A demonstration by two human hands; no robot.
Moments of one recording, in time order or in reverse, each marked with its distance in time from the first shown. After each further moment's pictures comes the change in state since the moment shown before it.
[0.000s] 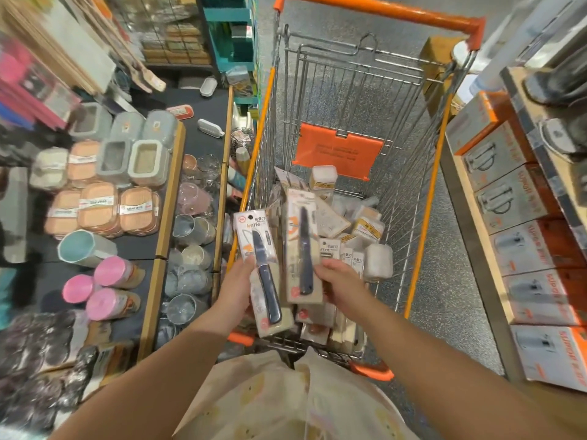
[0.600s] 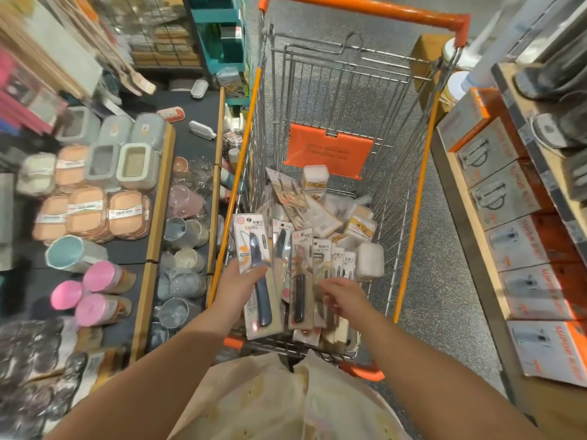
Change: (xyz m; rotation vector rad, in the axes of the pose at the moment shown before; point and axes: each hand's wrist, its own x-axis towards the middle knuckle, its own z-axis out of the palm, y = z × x) left_hand 0.018 -0.015 0.009 0.296 0.065 0.061; right_hand 0.011 0.032 -0.039 -0.136 0.148 0.119
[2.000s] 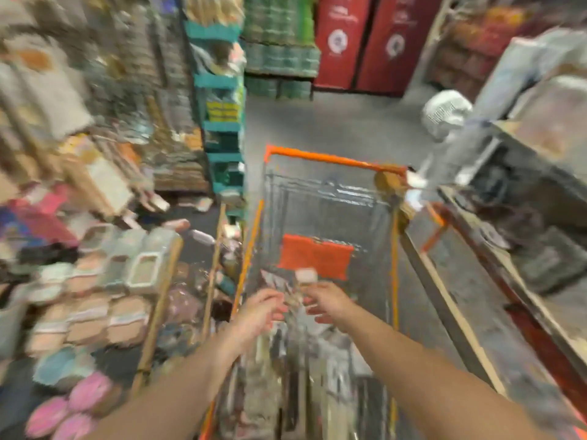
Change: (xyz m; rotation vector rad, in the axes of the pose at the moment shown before) left_hand -0.009 0.151 0.002 0.015 -0.236 0.122; right_hand -0.063 -0.196 0.024 -0.202 -0.003 -0.272
